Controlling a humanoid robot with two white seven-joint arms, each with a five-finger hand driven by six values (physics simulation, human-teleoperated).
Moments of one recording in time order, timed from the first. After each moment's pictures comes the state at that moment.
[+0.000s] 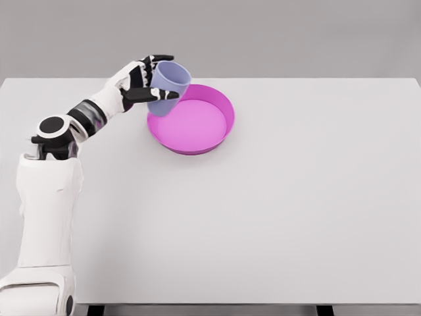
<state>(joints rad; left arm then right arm) -0.56 0.04 0.05 -1.26 0.06 0.34 -0.61 0.01 0.00 -0.07 -0.01 0.08 -0.06 0.07</state>
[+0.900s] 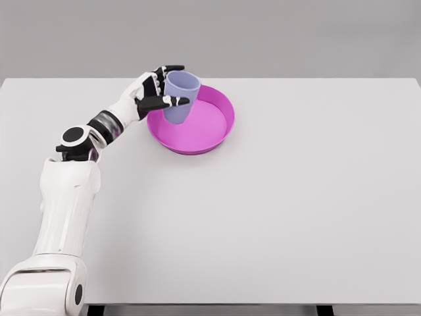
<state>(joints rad) -0.62 0.00 0.05 -0.96 0.13 0.13 -0.61 0.01 0.00 -0.07 -0.01 0.08 -0.06 0.07</state>
